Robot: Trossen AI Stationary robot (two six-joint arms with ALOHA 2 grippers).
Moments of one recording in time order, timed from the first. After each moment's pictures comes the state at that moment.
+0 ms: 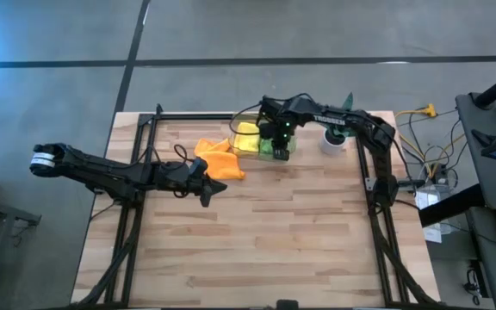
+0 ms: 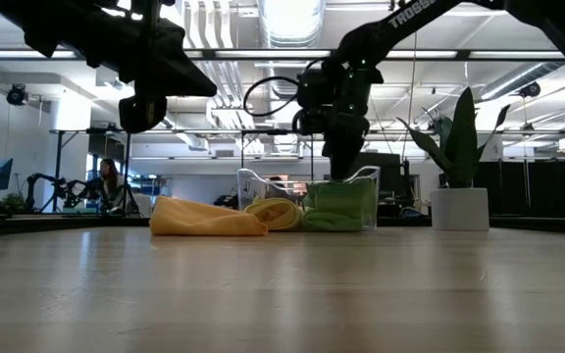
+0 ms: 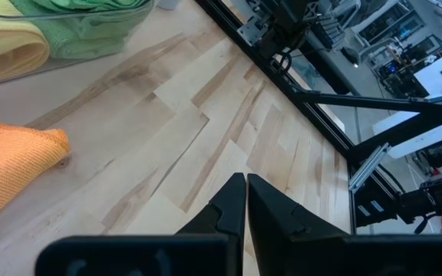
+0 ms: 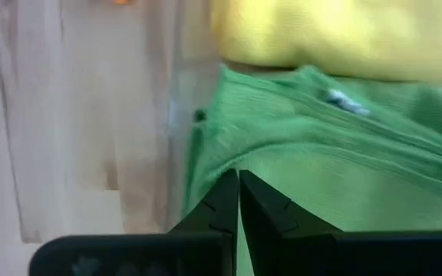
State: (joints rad) left arm -0.06 1.06 0.55 0.15 -0.12 -0.81; right arm -0.50 2.01 1.64 -1.00 -0.19 -0.45
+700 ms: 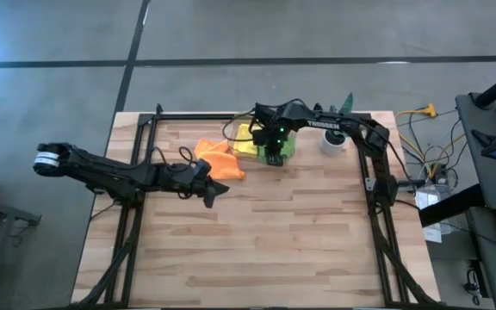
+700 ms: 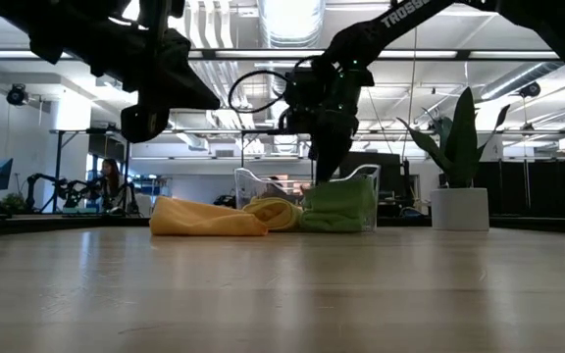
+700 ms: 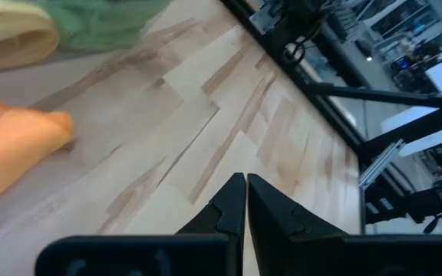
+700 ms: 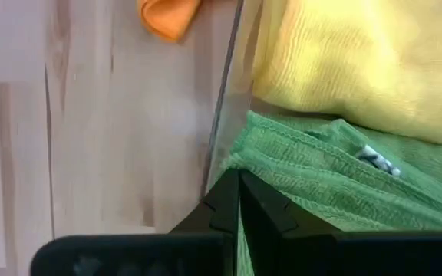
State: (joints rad) left arm -0.06 1.12 0.55 0.17 -0.11 -0.84; right arm -0.44 2.05 1.67 -0.96 -0.26 -0.42
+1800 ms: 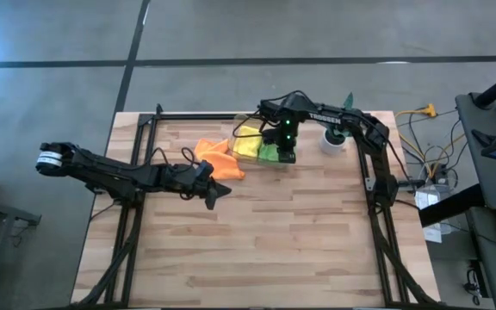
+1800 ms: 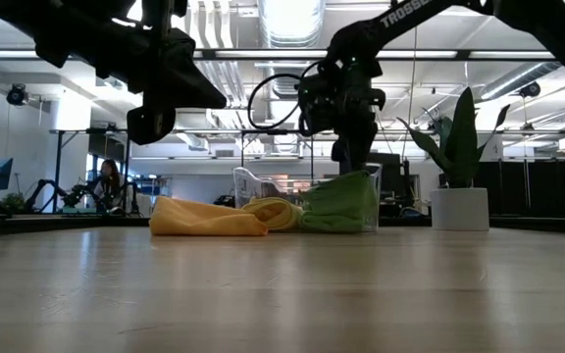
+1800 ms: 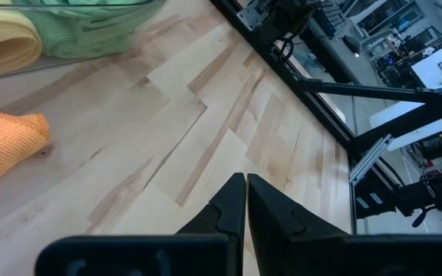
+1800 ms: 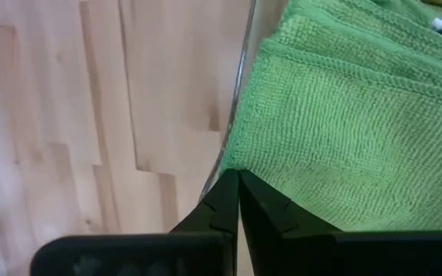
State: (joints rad) left arm -0.06 1.16 0.55 0.23 -0.08 -0.82; right arm -0.49 2.07 1.76 -1.32 -0.37 -0.49
